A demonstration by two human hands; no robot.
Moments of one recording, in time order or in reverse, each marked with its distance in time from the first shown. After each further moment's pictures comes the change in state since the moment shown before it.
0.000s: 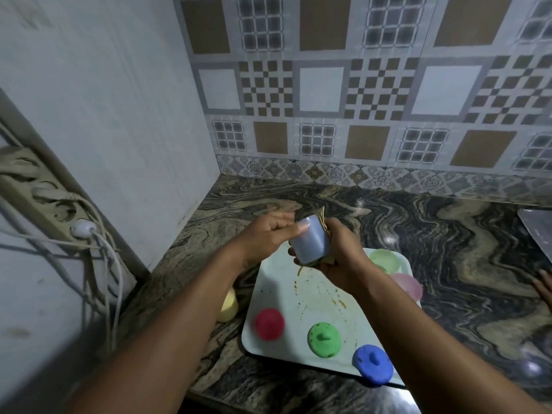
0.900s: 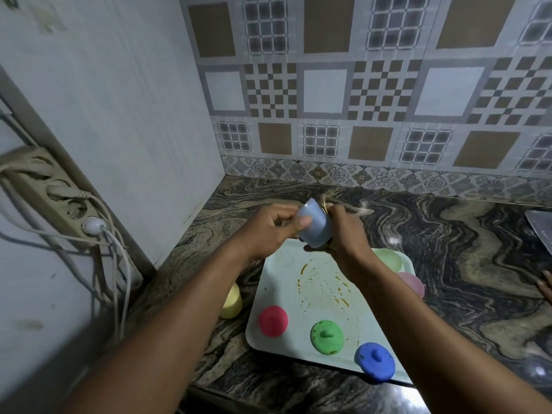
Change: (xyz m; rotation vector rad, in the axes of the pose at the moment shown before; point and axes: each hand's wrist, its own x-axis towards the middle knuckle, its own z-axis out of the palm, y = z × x) left_hand -0.003 0.005 -0.003 -0.005 0.066 0.139; right_hand -0.012 -0.014 0.006 -0.020 0.041 -0.238
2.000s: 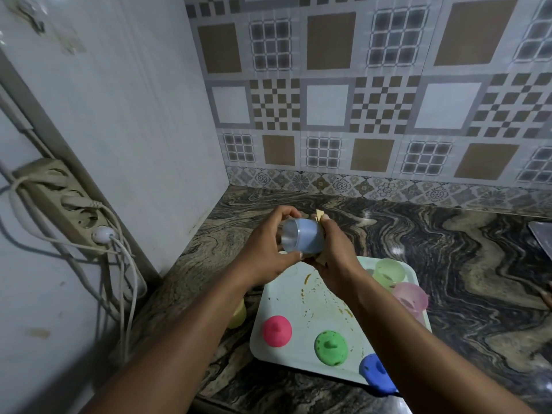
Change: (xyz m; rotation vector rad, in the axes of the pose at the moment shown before) left_hand -0.021 -0.008 0.001 0.106 0.129 0.072; right_hand 0.000 0.017 0.020 0.082 -0.022 0.052
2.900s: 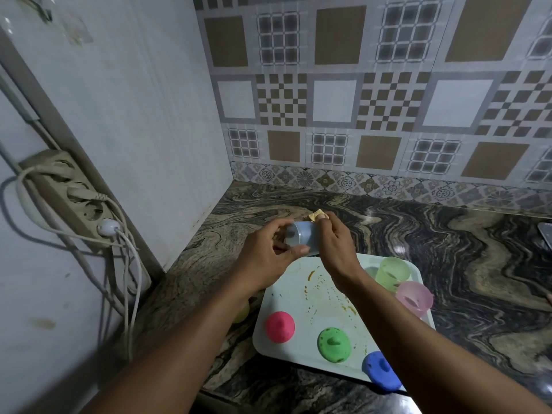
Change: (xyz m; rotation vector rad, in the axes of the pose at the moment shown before) left_hand -0.011 -0.028 0.003 0.228 0.166 0.043; right_hand 0.003 0.009 0.004 -0.465 0.057 -0.363
